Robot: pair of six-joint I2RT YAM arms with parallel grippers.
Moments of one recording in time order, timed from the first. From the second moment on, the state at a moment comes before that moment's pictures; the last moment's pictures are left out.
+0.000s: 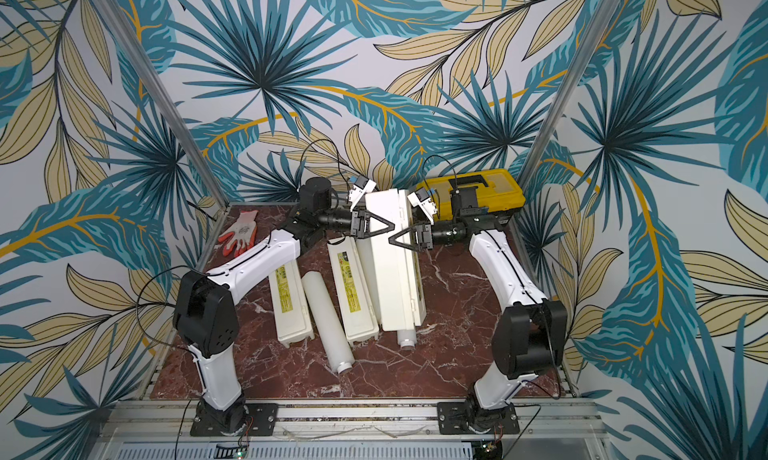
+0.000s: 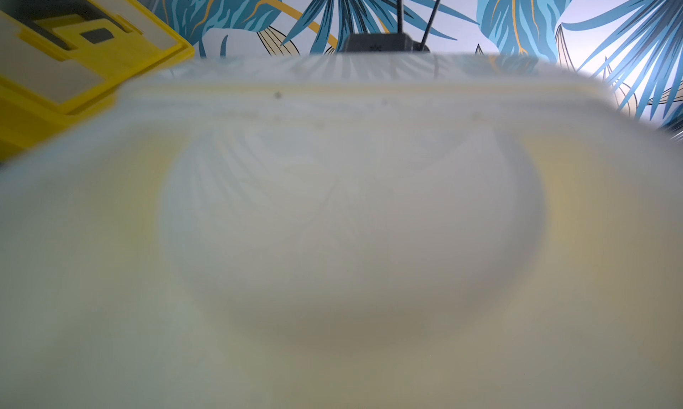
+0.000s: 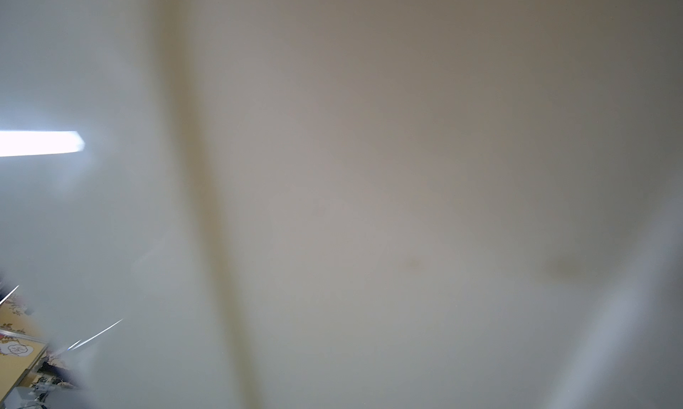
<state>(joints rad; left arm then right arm) -0.50 1.90 1.65 0.08 1.09 -0.60 0.10 1.65 1.51 -0.72 -1.28 -0.12</state>
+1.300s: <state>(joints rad) -0.50 1.87 1.65 0.03 0.99 -0.59 0.10 1.65 1.50 -0.70 -1.27 -0.07</state>
